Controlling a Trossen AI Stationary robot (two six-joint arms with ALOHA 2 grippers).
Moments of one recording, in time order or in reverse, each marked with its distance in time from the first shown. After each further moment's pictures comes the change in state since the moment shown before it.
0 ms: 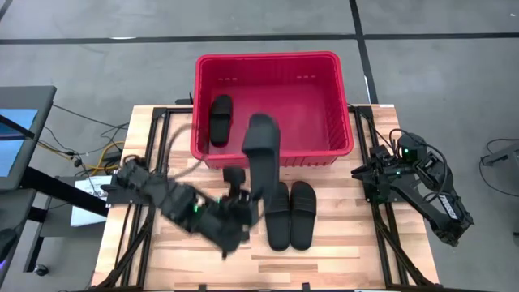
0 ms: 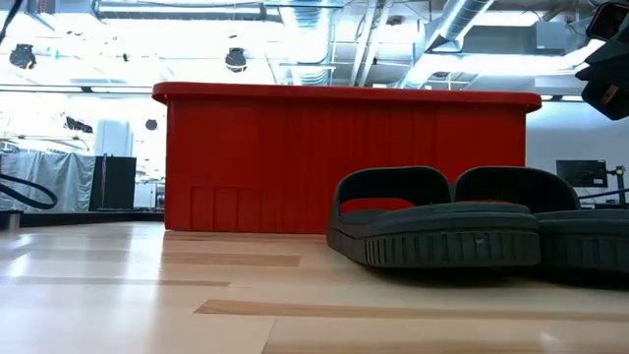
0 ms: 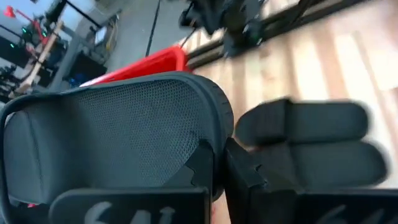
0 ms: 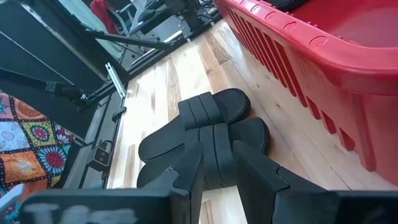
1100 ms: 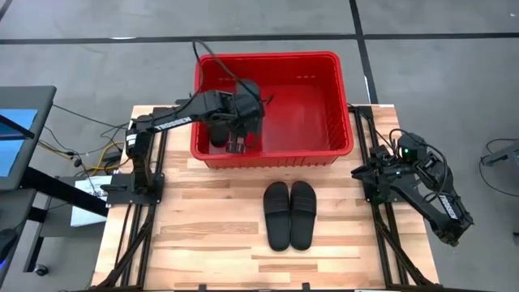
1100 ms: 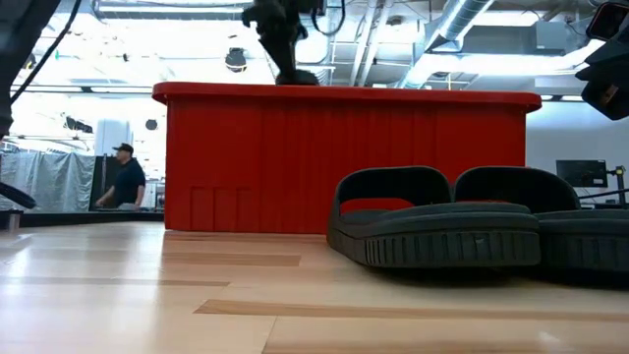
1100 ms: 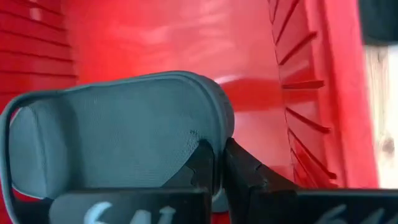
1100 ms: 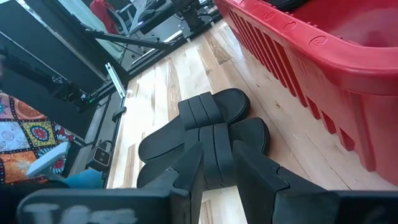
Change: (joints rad) left arm 0.777 -0.076 -0.279 -0.071 0.619 0.541; right arm 0.000 0.000 0.000 0.000 0.000 0.000
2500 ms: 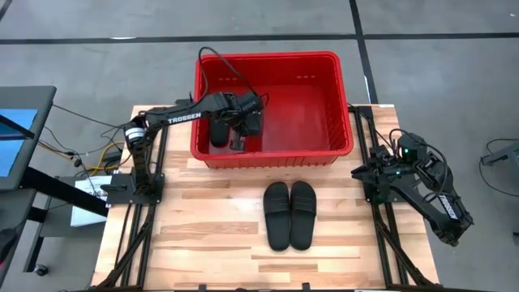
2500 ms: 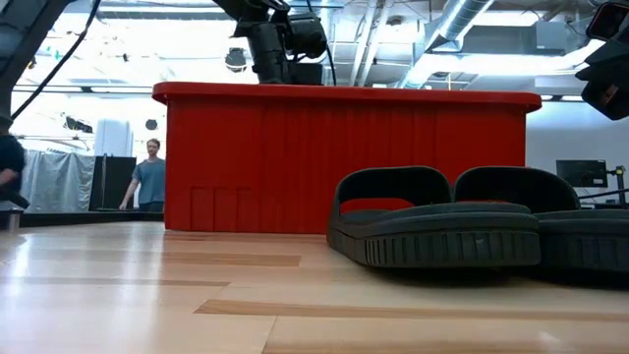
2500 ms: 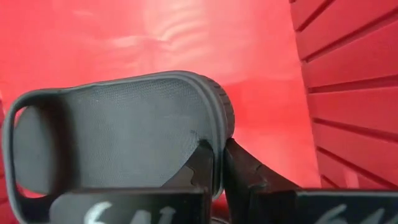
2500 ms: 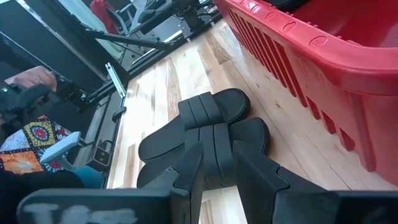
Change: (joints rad) left arm 0.178 0.001 -0.382 0.387 0.199 0.137; right arm 0.000 0.000 0.000 0.000 0.000 0.000
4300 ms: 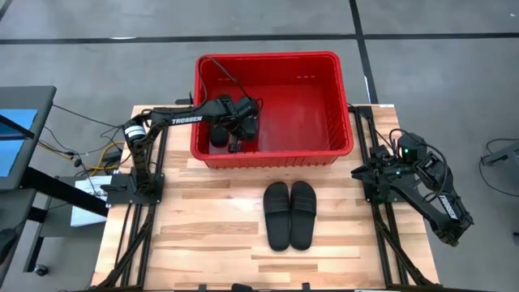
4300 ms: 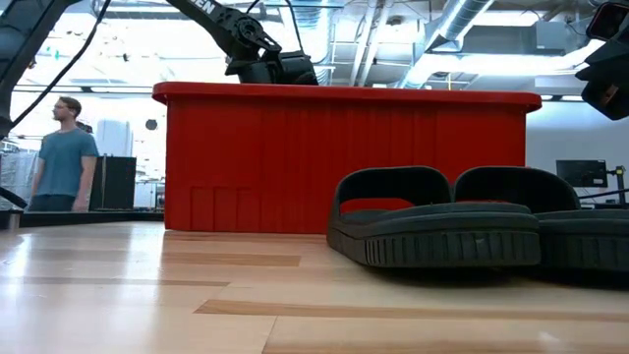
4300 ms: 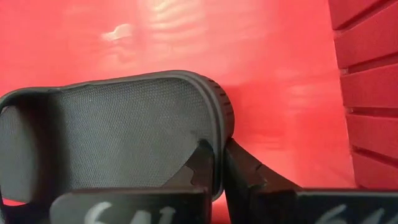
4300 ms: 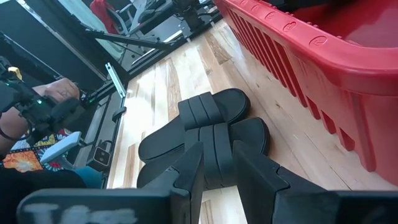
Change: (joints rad) left arm 0.052 0.000 -0.238 0.233 0.051 0.026; right arm 0.000 0.000 0.000 0.000 0.000 0.000
